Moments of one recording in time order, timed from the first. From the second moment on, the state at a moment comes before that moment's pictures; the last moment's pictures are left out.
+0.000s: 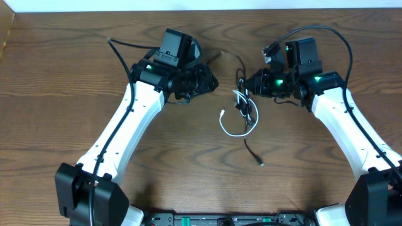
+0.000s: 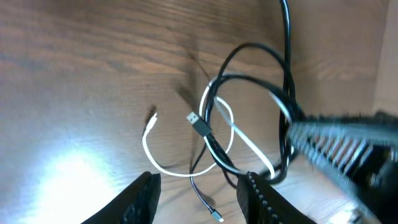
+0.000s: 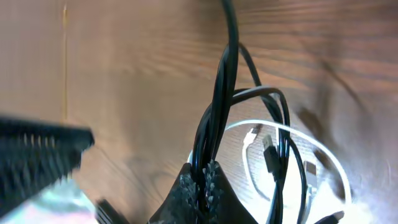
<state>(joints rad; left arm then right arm) -0.38 1.65 1.46 -0.84 0.42 -0.56 0.25 1.61 1.24 -0.57 -0.59 0.51</state>
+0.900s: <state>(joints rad) -0.53 1.78 1.46 -0.65 0.47 -0.44 0.25 1.61 1.24 -0.51 -0.63 0.73</state>
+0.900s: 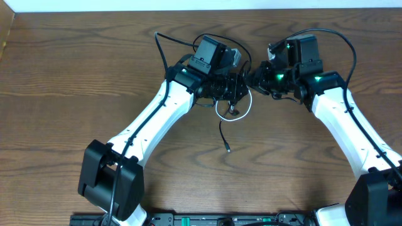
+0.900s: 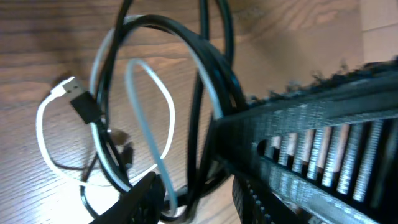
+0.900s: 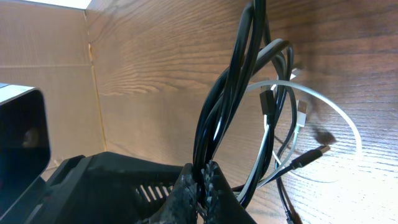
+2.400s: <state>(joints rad) -0.58 1.89 1.41 -0.67 0.41 -0.31 0.03 1.61 1.24 -0.72 -0.57 0.58</state>
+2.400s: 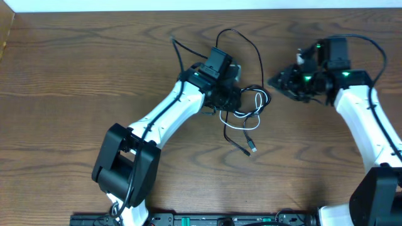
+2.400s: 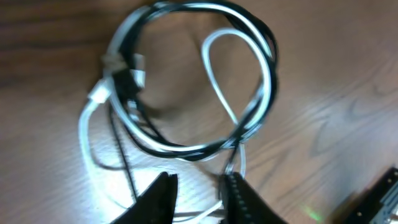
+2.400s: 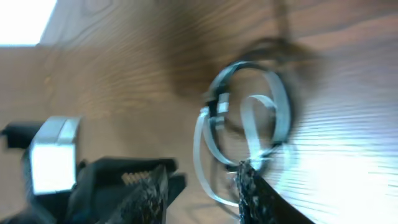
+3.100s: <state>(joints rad) -0.69 2.02 1.41 -0.56 0.31 -0.17 -0.07 1.61 1.24 -0.83 -0.52 0.41</state>
